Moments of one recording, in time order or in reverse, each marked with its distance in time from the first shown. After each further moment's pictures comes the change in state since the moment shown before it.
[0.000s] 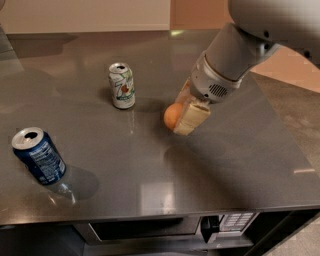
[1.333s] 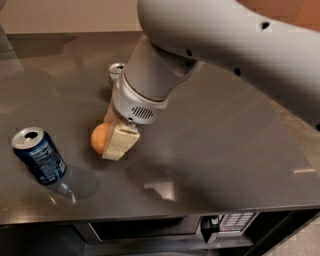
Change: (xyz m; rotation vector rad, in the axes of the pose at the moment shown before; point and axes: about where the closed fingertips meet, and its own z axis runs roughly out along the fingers) arm -0.138 0.083 0.041 -0.088 -0.120 -0.183
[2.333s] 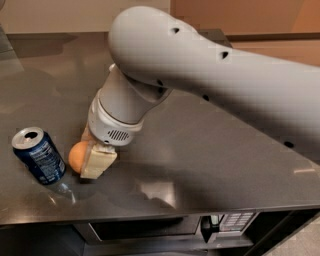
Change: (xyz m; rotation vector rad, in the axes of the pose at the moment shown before) arm -0.029 0.020 0.047 -0.037 -0.049 -0.062
